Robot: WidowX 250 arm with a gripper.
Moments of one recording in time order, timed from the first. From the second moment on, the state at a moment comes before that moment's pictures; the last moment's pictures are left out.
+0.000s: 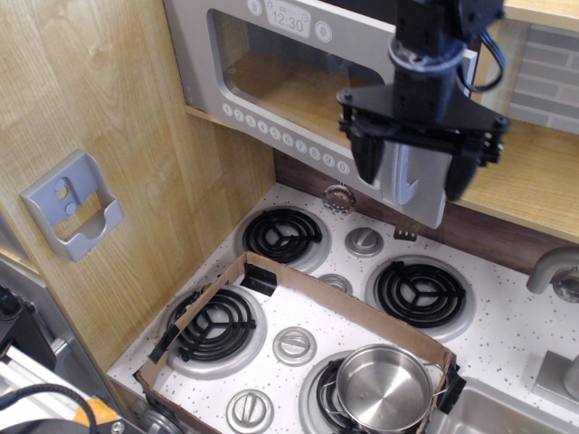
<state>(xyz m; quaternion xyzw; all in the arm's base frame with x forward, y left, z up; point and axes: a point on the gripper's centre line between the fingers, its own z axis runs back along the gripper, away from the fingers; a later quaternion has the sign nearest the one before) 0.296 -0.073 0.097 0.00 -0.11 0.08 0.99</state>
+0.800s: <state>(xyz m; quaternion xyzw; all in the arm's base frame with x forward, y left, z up) 0.342 -0.162 0.096 -0.07 -0.14 -0.15 0.98</state>
